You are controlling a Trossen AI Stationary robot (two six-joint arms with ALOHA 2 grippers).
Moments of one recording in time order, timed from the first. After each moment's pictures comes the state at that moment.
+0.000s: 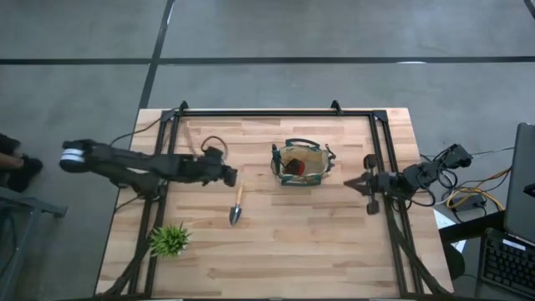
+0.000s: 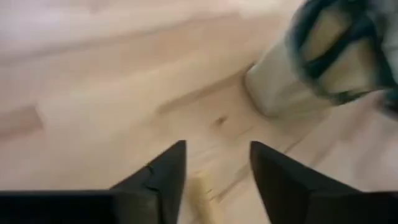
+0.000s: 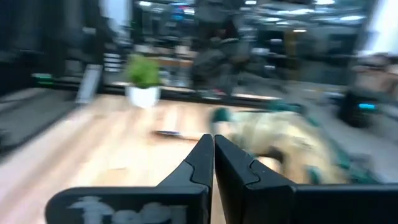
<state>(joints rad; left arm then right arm) 0.00 1.08 0.58 -0.23 -0.39 -0.99 0.48 0.01 0.09 -0.09 0.47 -0.06</state>
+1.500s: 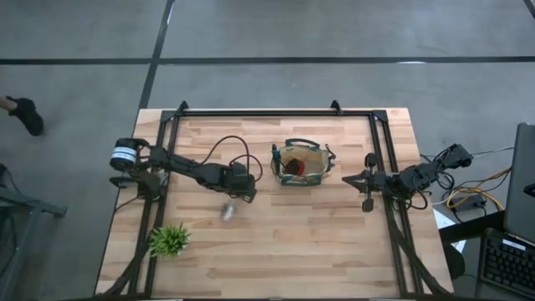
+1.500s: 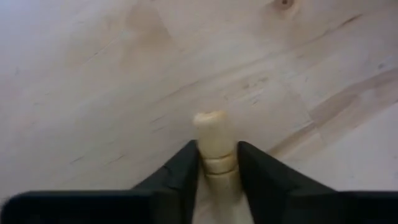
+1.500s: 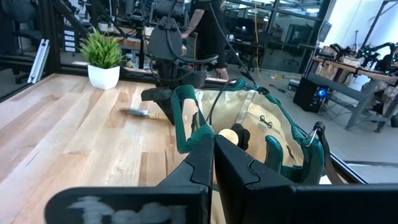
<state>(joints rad) -0.04 1.68 0.90 -0.47 -0.25 -1.07 0.48 0.02 0.07 -0.12 0.63 -0.09</state>
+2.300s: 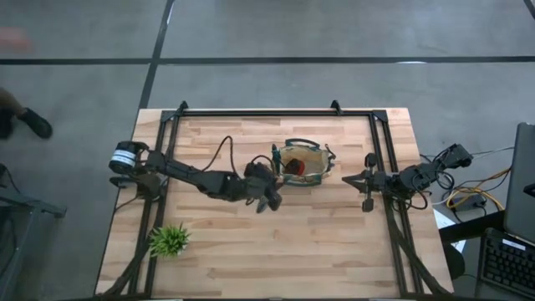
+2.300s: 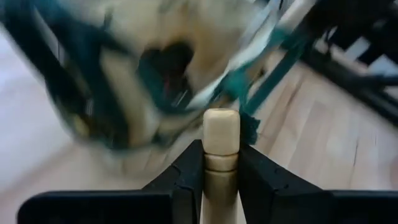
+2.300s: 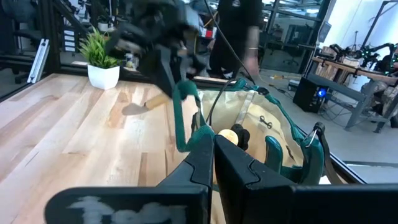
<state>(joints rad) -0.15 1.68 1.03 0.09 -0.46 -0.69 0.48 0.02 0.07 -0.12 0.63 -0.09</state>
